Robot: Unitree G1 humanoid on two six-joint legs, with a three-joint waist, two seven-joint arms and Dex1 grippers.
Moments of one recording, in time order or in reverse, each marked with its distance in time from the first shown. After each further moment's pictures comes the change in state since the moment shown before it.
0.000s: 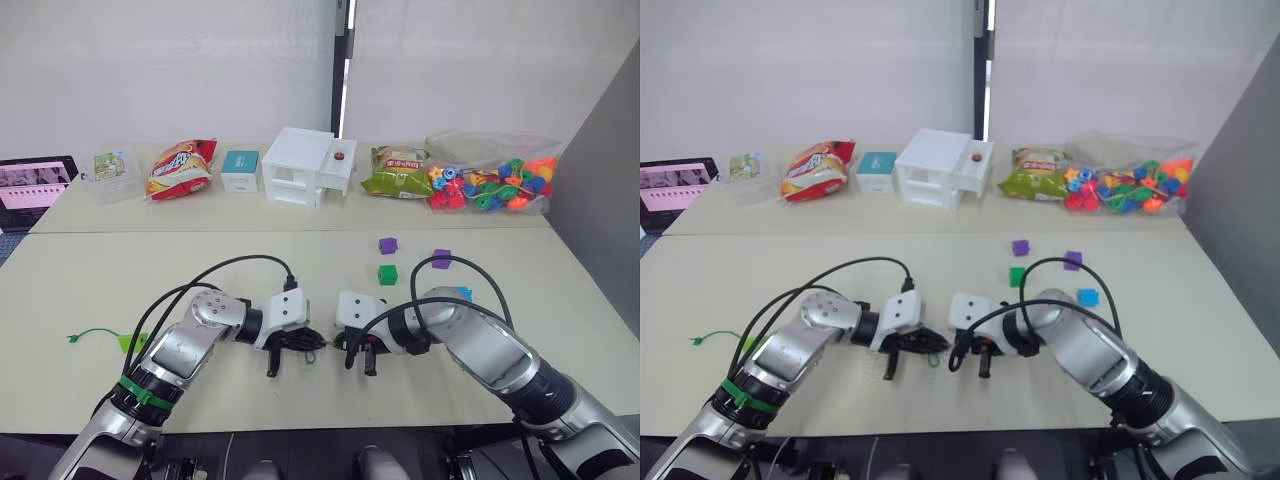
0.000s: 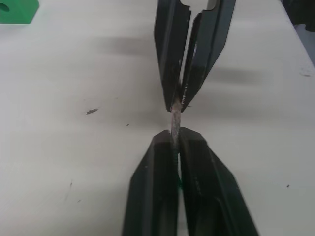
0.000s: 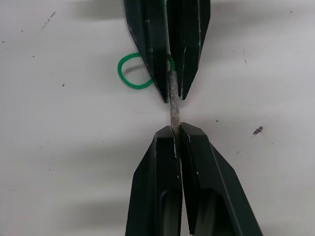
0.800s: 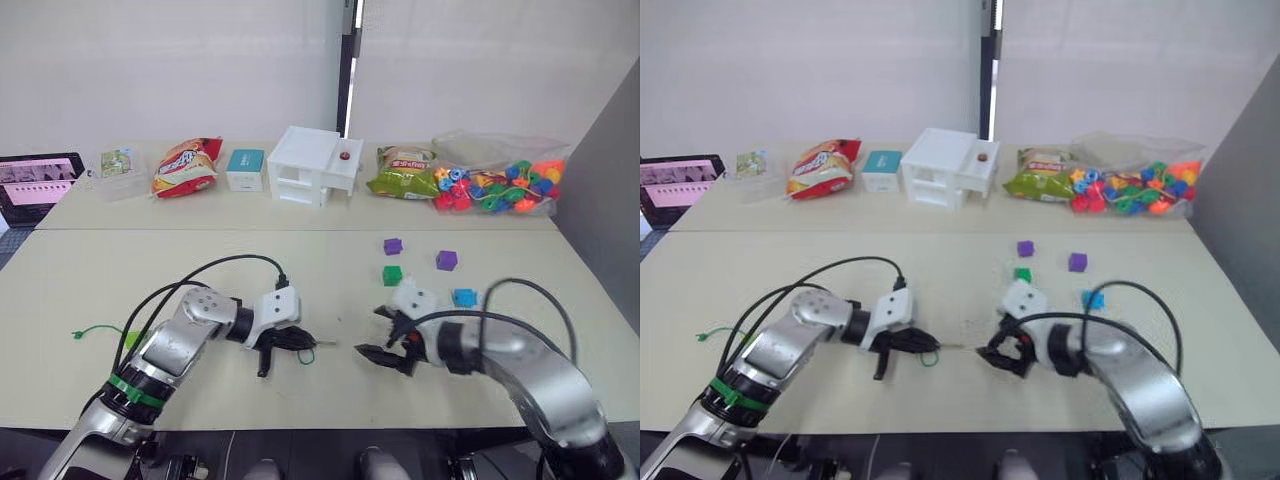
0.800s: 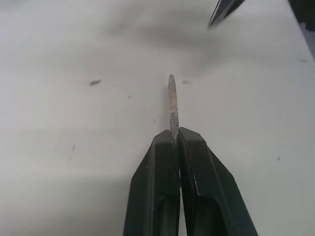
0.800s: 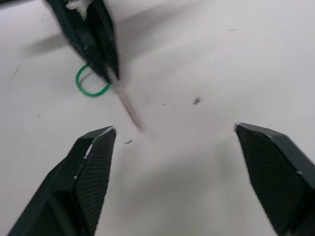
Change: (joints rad) left arm 0.001 0.056 0.025 -0.013 -0.013 0.052 -0.026; right arm 0.453 0.101 -0.539 -0.332 0.138 0.181 -0.231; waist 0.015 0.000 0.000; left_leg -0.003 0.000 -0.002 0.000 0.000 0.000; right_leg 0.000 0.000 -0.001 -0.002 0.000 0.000
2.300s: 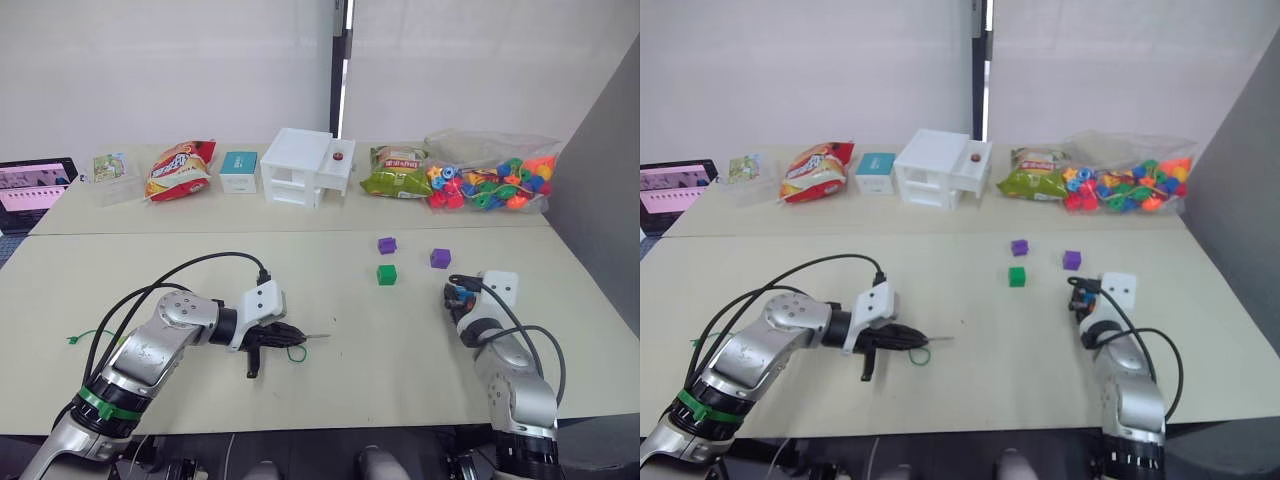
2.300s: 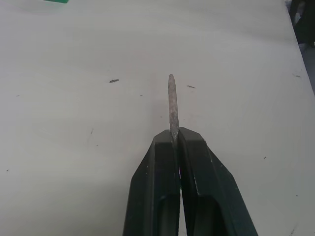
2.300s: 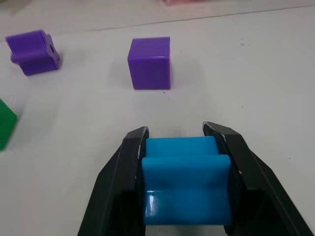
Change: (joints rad) left arm 0.074 0.067 0.072 -0.127 -0.103 0.096 0.081; right arm 0.000 0.395 -0.298 0.492 -0.049 -0.538 -0.659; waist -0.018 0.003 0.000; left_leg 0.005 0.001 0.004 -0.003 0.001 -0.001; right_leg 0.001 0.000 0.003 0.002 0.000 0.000
